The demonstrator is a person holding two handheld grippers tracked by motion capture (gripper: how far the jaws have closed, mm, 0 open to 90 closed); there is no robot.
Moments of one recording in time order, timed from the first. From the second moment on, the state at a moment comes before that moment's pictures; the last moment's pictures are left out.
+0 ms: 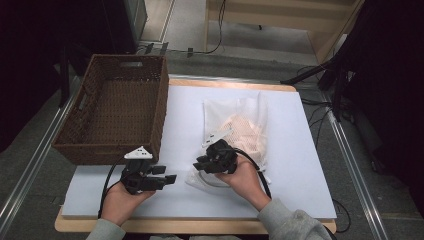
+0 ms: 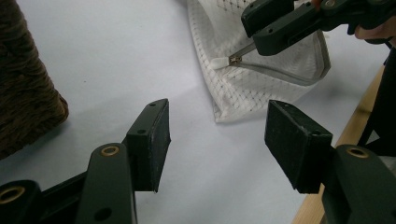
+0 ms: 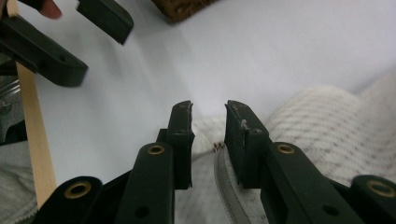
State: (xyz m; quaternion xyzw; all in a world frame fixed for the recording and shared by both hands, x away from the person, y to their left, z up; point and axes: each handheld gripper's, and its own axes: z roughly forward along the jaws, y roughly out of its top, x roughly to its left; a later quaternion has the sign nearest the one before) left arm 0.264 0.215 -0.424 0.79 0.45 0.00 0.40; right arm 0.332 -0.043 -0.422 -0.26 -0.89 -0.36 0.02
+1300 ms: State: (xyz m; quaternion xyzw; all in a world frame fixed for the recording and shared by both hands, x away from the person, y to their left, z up) left arm 0.270 0.199 -0.424 0.80 0.43 0.00 0.41; right arm 0.343 -0.037 -0.458 -0.30 -0.89 -0.34 0.01
